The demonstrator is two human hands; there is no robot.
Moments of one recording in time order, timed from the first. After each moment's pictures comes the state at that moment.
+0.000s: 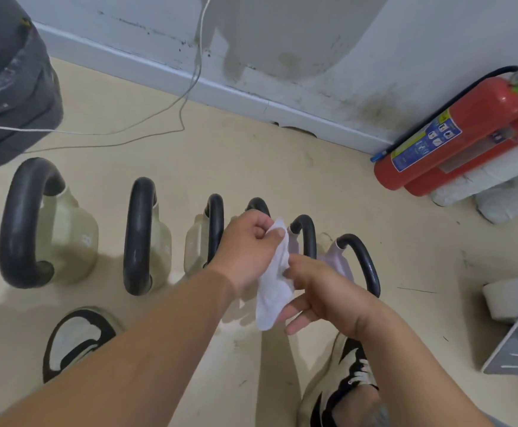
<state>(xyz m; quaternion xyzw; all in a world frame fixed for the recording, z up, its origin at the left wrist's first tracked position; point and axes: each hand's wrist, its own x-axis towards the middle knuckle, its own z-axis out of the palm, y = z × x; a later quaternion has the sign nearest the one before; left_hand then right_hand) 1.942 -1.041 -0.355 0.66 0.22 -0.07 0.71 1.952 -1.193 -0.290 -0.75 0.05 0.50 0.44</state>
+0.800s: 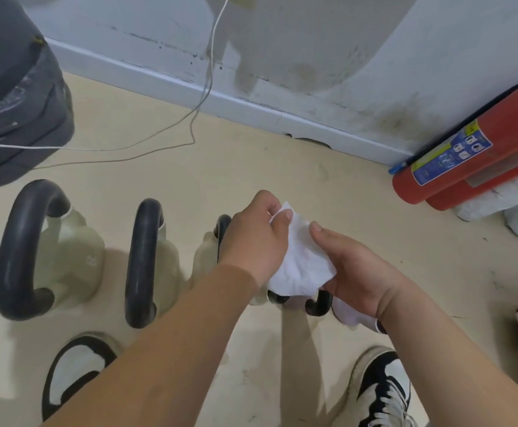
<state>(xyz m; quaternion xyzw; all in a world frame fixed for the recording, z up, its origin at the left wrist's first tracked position) 1.984 -1.018 -0.335 0.77 0.23 -0.01 0.60 2.031 -1.192 -0.315 -0.68 0.04 0.45 0.58</state>
